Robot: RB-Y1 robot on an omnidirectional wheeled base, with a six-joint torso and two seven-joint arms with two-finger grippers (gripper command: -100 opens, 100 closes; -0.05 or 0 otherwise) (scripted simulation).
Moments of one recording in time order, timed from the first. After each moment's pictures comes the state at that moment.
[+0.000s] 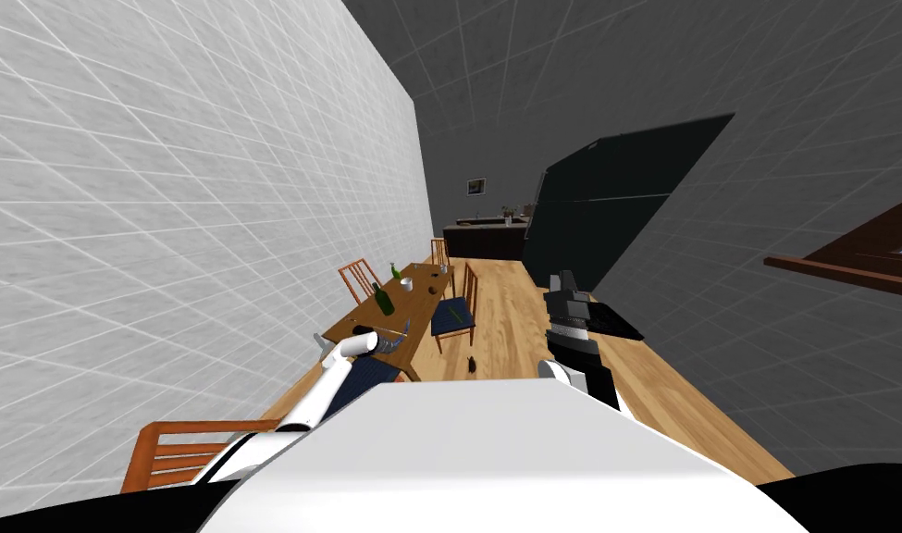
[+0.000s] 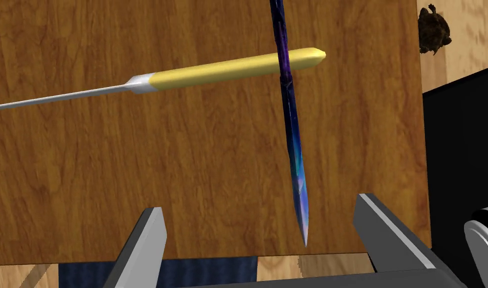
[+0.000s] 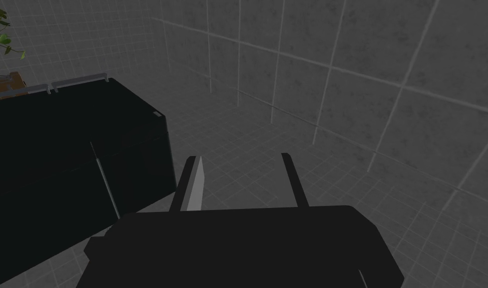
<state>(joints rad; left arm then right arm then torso) -0.09 0.54 0.00 -1.17 0.60 0.92 1.01 0.53 0.03 -0.05 -2.23 -0.12 -0.55 0.17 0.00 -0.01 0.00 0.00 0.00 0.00</state>
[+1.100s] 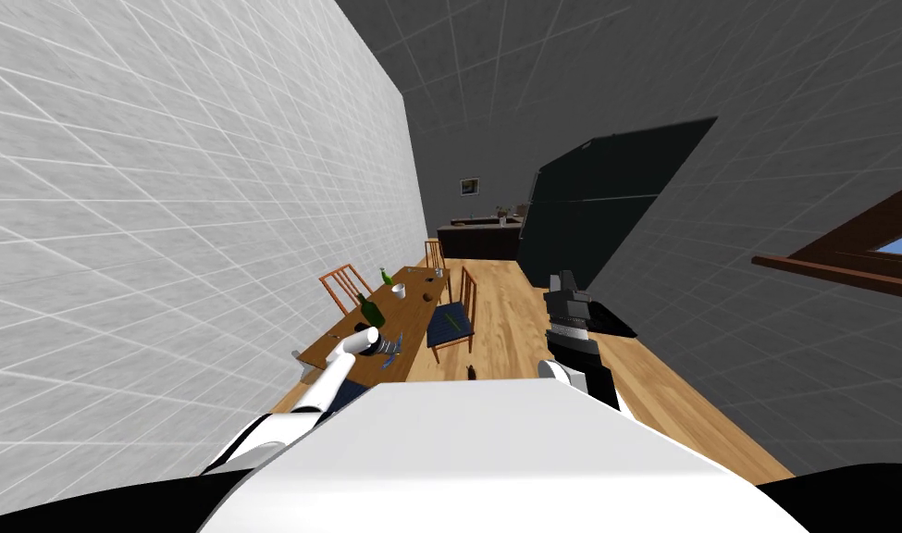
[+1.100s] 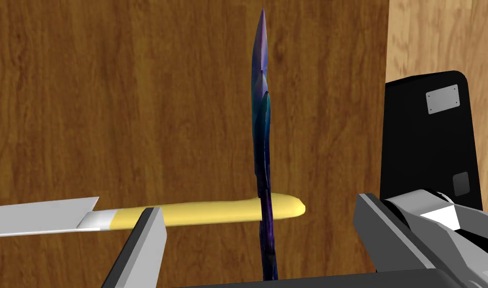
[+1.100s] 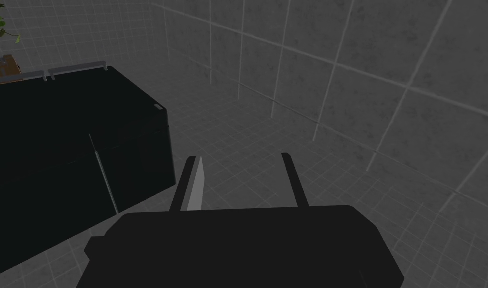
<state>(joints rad) -0.17 0.53 0.02 -1.03 0.72 1.06 1.06 0.53 0.03 -0.05 -2.23 -0.12 -0.55 0.17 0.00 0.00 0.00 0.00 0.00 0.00</state>
